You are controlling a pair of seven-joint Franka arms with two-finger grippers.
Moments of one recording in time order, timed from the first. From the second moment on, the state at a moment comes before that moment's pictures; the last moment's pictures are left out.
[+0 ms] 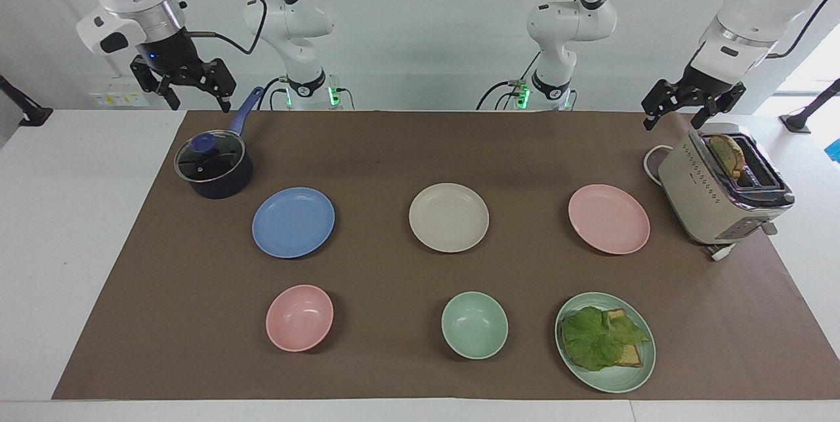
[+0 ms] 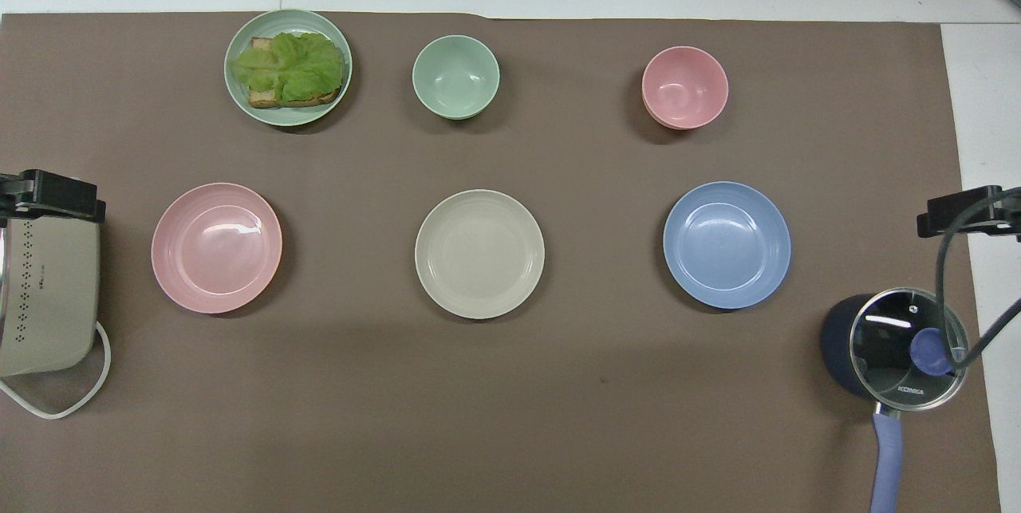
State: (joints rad) left arm -0.02 -0.05 -0.01 -1.60 -0.01 1.56 -0.01; right arm 0.03 -0.06 -0.08 -1.58 -0.02 1.50 0.02
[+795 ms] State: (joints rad) left arm 0.00 -0.05 -0.01 -1.70 -0.01 1.62 0.00; right arm 0.03 -0.06 -0.09 -1.58 -0.02 1.50 0.02
